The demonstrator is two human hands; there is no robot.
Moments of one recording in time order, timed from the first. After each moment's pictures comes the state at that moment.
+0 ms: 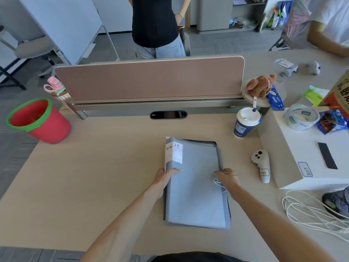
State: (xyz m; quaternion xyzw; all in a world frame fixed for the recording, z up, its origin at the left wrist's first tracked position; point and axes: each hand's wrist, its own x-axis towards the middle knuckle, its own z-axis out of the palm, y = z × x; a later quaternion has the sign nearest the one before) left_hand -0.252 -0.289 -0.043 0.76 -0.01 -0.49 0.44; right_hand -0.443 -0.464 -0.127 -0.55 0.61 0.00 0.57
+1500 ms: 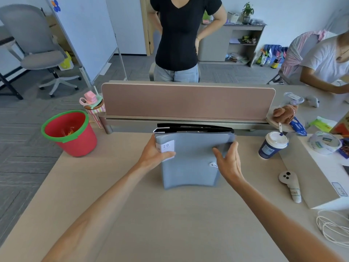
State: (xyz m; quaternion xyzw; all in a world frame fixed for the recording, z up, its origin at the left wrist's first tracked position) left_hand -0.034 -0.214 0.048 0.73 -0.35 -0.29 0.51; right_hand -0.256 -0.355 0.053 -0.73 0.48 -0.30 0.38
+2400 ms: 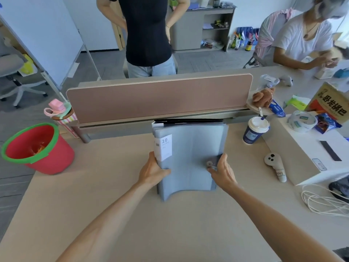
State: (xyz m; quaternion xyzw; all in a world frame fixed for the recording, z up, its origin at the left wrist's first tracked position) left_hand -0.070 -0.238 0.002 0.82 -0.37 -0.30 0.31; right_hand -0.296 -0.365 -0.013 -0.74 0.56 -0.13 0.34
